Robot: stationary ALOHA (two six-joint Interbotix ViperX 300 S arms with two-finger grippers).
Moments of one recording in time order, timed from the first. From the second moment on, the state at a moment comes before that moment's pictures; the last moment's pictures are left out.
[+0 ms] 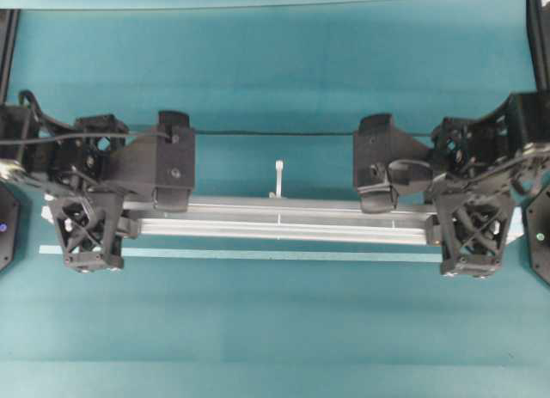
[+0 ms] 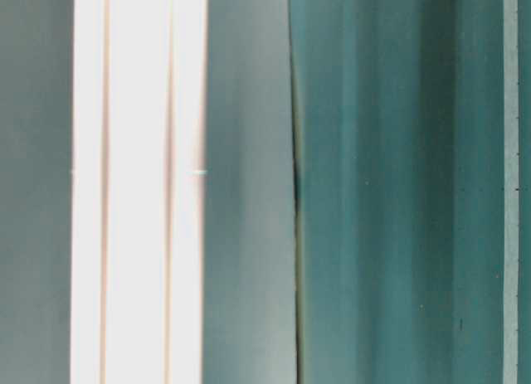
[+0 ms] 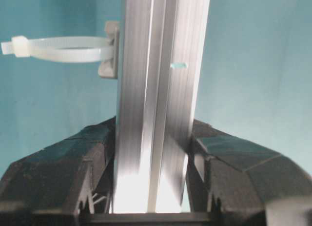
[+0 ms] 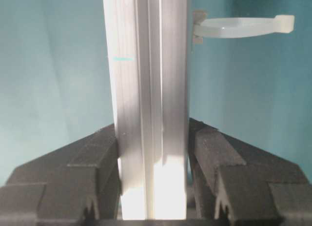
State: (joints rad) left arm -0.04 -0.31 0.36 0.02 1.21 -0.12; right arm 0.00 -0.28 0.31 0.14 1.41 0.04
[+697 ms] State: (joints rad) left arm -0.05 -0.30 0.02 0.02 1.54 -0.12; right arm 0.02 -0.28 0.02 0.15 1.64 0.16
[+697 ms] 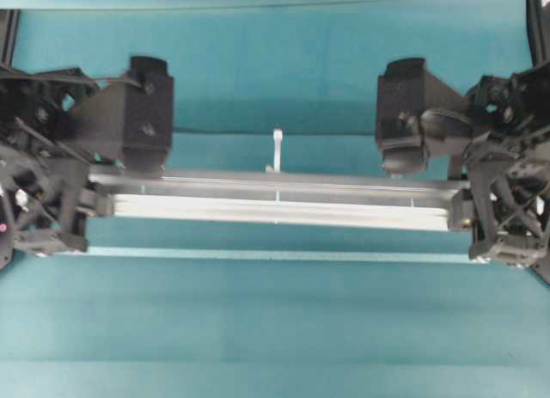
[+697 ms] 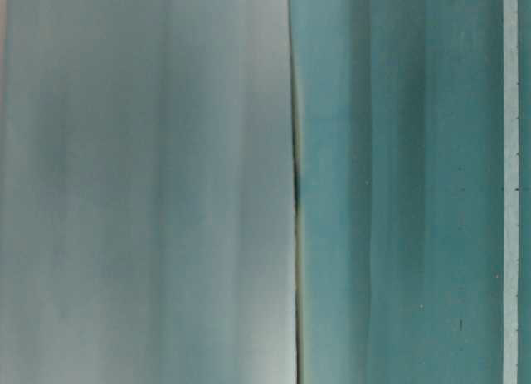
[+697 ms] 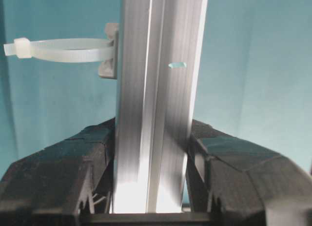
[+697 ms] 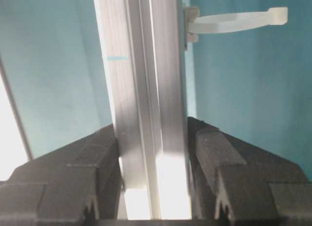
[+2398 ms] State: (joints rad) left arm -0.03 -0.32 0.45 0.02 1.15 -0.12; right arm 0.02 -0.33 0.44 0.04 1.29 0.12
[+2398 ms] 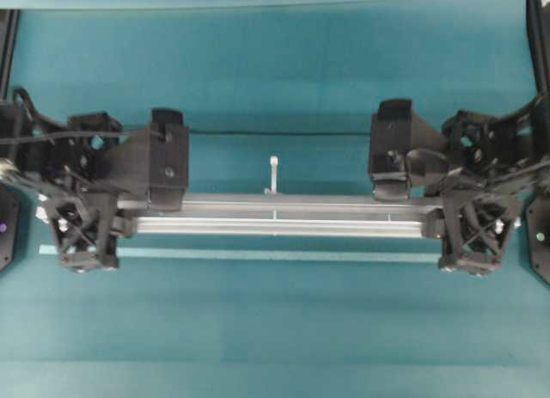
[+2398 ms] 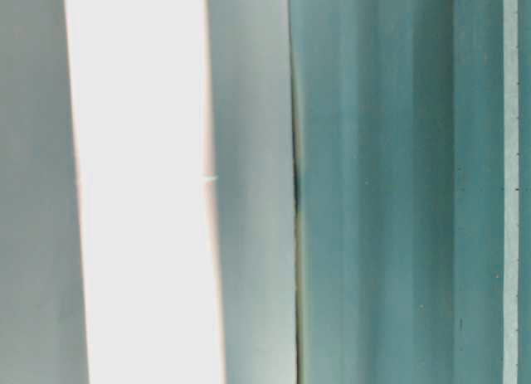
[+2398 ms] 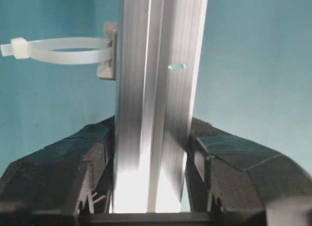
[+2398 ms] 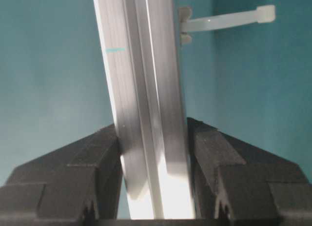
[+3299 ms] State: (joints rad) left arm 0.01 -0.20 0.82 0.02 0.63 -0.12; right arm 0.00 -0.13 0.76 0.00 0.73 0.11
